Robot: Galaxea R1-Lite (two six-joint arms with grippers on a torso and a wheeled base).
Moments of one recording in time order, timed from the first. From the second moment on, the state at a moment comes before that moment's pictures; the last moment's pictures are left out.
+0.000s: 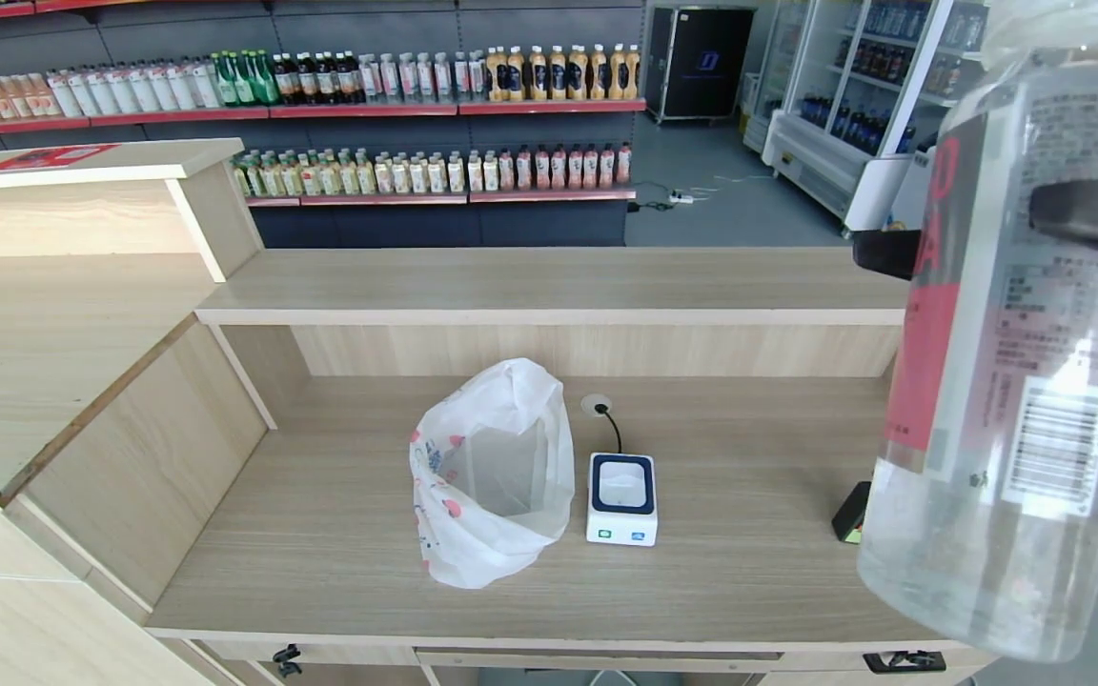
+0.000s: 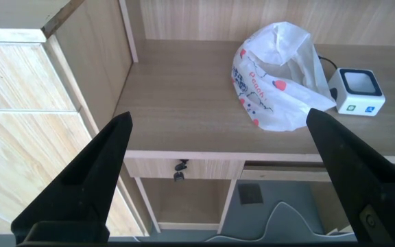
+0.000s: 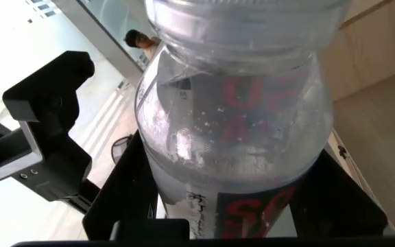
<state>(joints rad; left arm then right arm) 0.00 0.00 0.00 0.00 -0.02 -0.01 0.40 1.35 -0.94 -0.71 1.21 0.68</state>
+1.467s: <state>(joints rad) 0.00 0.00 0.00 0.00 -0.02 -0.01 0.44 1.43 -1.01 -0.71 1.22 0.68</state>
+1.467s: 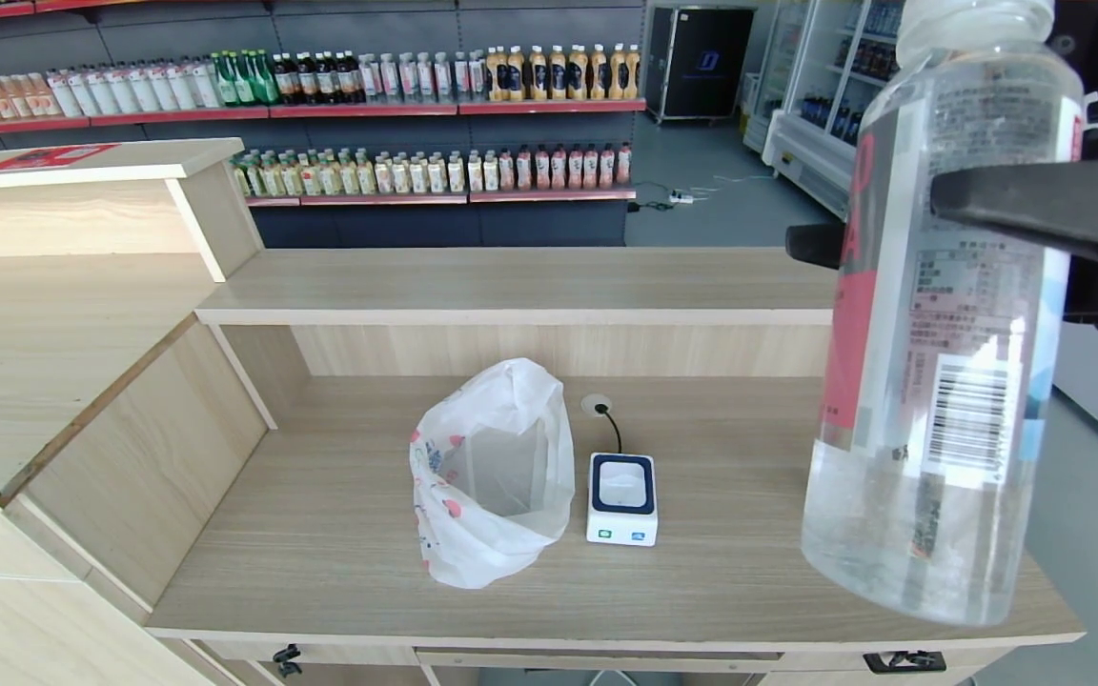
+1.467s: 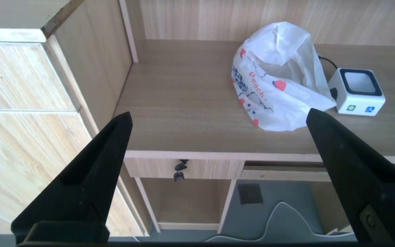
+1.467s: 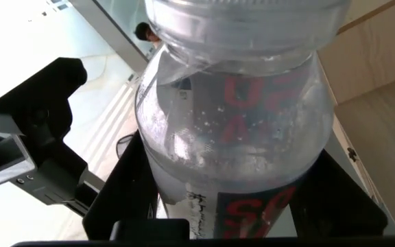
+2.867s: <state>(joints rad) 0.00 0.00 0.00 0.00 -0.02 -0.01 -0.14 1.36 -0.60 -0.46 0.53 -0.28</state>
